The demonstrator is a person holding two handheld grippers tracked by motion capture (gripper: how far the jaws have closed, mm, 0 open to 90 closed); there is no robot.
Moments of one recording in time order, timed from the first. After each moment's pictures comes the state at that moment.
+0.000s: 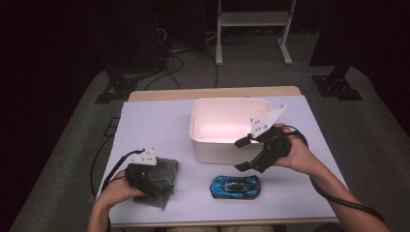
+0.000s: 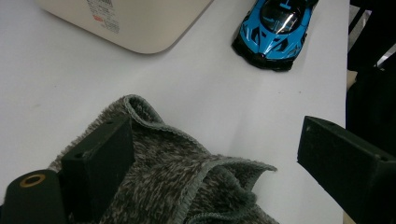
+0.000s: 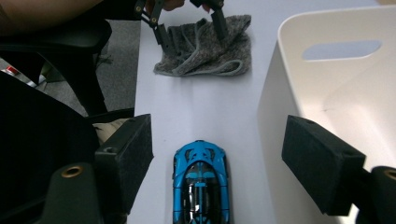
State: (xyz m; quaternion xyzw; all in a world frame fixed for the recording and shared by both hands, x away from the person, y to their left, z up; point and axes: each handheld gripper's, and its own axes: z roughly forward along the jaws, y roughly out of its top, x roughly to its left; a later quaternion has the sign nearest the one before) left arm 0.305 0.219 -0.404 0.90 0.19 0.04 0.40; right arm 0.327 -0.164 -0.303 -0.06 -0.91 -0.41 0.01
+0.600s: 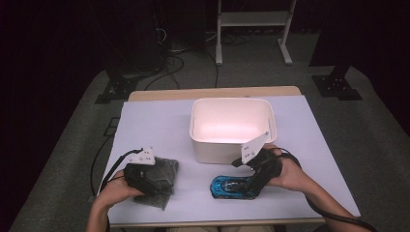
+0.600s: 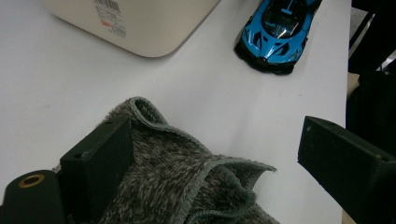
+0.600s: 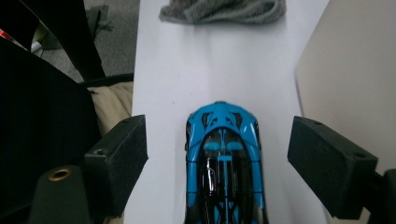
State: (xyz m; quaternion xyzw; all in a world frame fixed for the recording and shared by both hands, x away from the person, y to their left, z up) left arm 0.303 0.221 -0.401 0.89 0.20 0.05 0.40; right arm 0.310 -0.149 -0.368 -0.05 -0.93 -0.36 0.01
